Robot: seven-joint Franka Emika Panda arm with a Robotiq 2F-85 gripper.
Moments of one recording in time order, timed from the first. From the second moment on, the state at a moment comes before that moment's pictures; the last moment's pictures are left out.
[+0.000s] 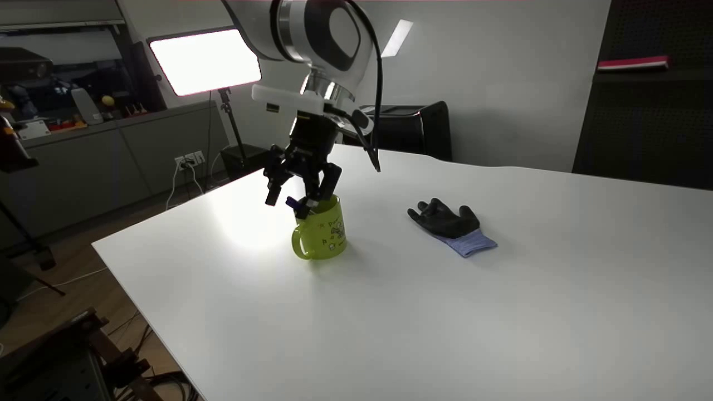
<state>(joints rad) 0.11 0.65 0.11 -1.75 0.14 1.77 -0.02</state>
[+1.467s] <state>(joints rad) 0.18 0.46 0.11 -1.85 -0.03 2.01 0.02</state>
